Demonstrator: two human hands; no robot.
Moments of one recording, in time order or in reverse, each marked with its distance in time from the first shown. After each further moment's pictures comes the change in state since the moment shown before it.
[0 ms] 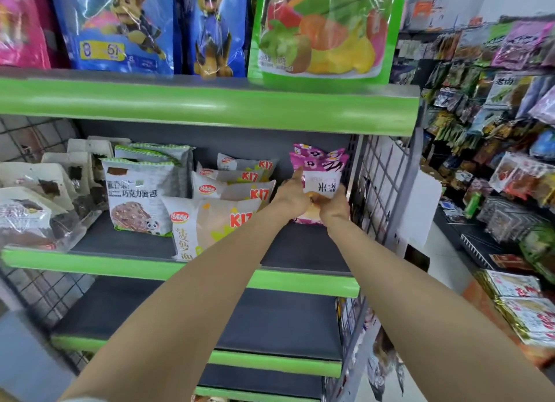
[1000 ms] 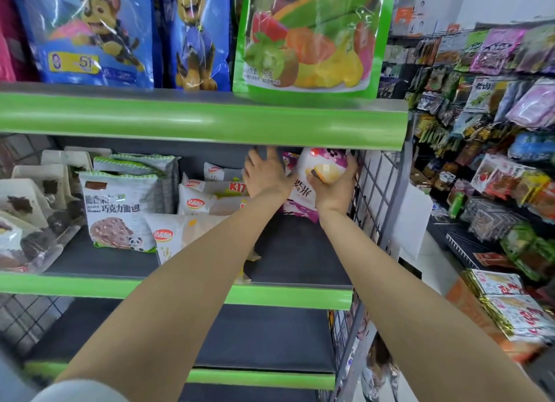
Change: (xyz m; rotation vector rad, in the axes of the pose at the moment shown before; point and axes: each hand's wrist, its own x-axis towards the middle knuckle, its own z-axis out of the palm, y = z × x) left_hand 0.036 0.010 -0.022 0.179 0.384 -0.051; right_hand 0.005 -0.046 -0.010 0.175 0.180 -0.155
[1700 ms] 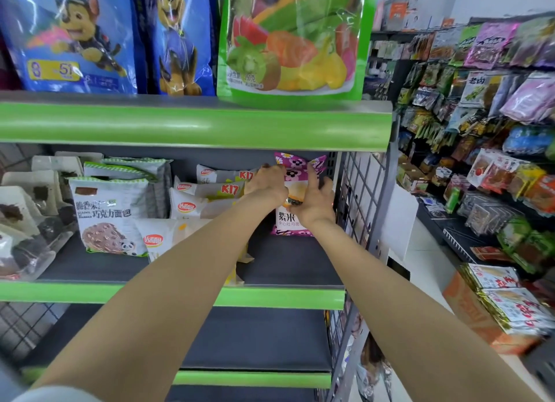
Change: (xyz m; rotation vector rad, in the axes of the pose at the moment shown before) left_hand 0.007 0.001 0.008 0.193 -0.204 0.182; right_hand -0.011 0.007 -0.007 -0.726 -0.385 -0.079
